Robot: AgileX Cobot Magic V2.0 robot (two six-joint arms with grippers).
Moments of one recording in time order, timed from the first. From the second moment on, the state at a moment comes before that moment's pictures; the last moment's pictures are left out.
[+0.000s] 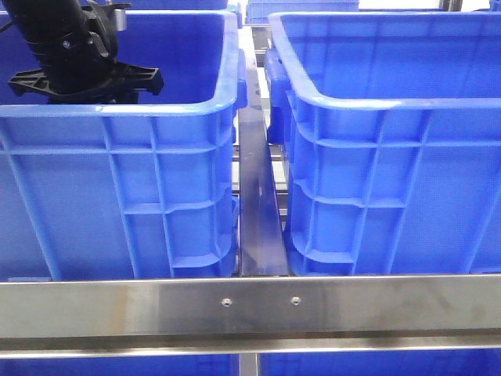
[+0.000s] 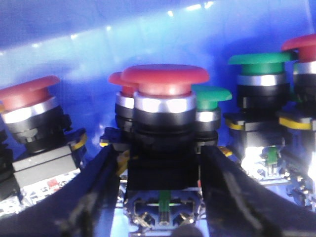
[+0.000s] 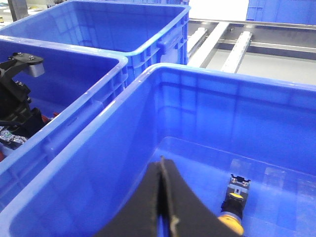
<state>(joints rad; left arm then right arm) -0.33 1.89 -1.48 0.01 0.77 -0.11 -0.03 0.80 -0.47 1.80 0.45 -1.87</state>
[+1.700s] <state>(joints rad) -0.44 1.66 -1.48 -0.81 1.11 0.83 -0.03 0.80 -0.47 1.80 0.52 -1.87</state>
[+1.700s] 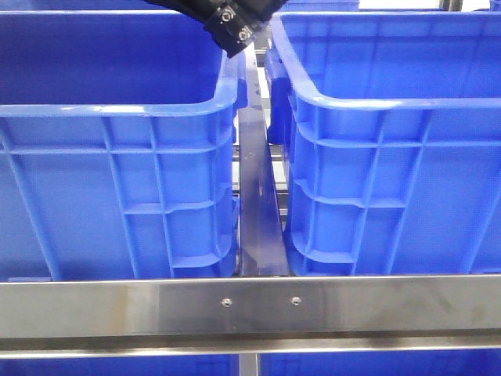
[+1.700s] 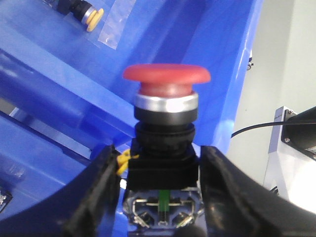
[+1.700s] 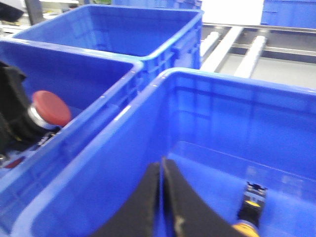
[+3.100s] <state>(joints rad) -0.44 1.66 -1.48 -0.81 1.12 0.83 0.04 1.35 -0.99 1.46 1.01 -0.77</state>
